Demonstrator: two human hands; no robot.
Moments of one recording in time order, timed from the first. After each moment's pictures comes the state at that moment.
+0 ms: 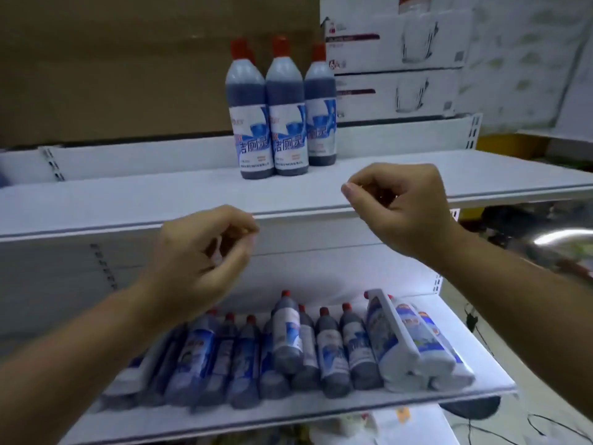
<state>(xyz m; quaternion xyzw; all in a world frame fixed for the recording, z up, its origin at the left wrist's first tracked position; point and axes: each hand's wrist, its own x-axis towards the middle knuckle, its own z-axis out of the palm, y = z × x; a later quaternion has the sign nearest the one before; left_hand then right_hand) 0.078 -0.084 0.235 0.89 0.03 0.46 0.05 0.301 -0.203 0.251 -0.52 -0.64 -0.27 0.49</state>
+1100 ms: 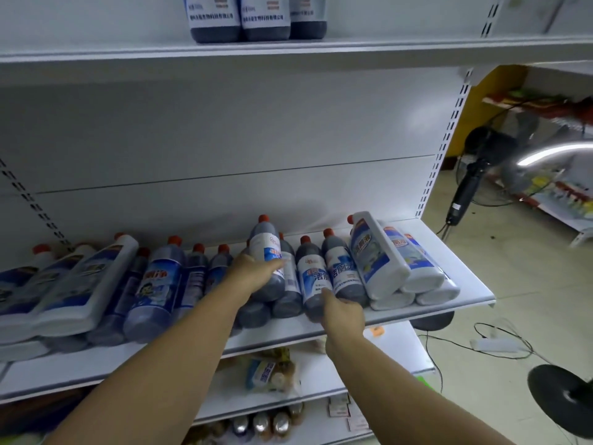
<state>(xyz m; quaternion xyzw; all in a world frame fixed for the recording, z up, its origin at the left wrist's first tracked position) 0.185 -0.024 -0.032 0.72 0.55 0.07 0.42 0.249 -0.160 -0.081 -0.70 0.11 0.30 0.64</state>
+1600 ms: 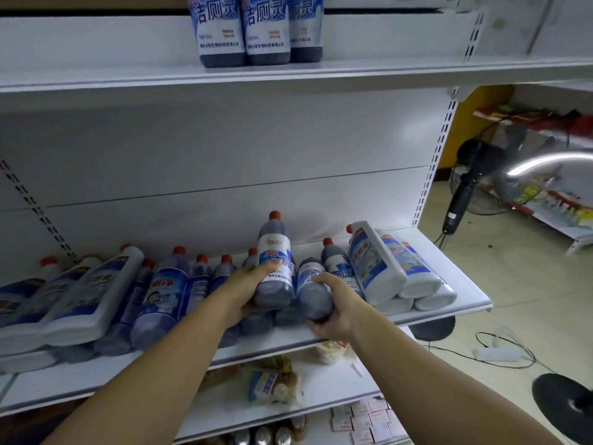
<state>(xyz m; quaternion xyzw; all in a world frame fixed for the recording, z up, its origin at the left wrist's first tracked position) 0.154 -0.036 -0.016 0.57 0.41 0.13 0.70 0.270 -0.162 -0.035 -0.50 0.17 0.57 0.63</state>
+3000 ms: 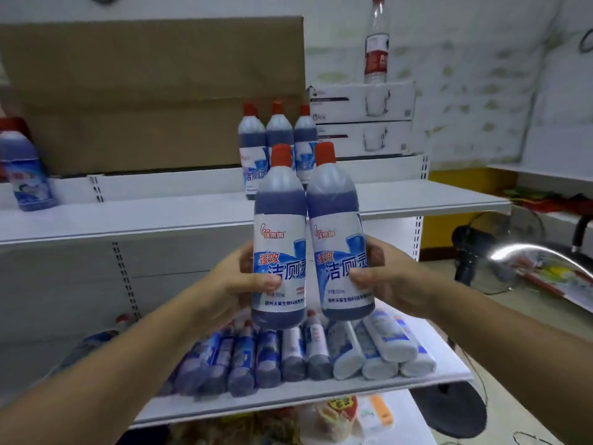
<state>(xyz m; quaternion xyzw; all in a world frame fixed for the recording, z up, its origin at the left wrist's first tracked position) 0.049 -0.166 0.213 0.71 0.10 0.21 0.67 0.255 -0.308 0.205 -0.48 -0.51 0.42 0.58</state>
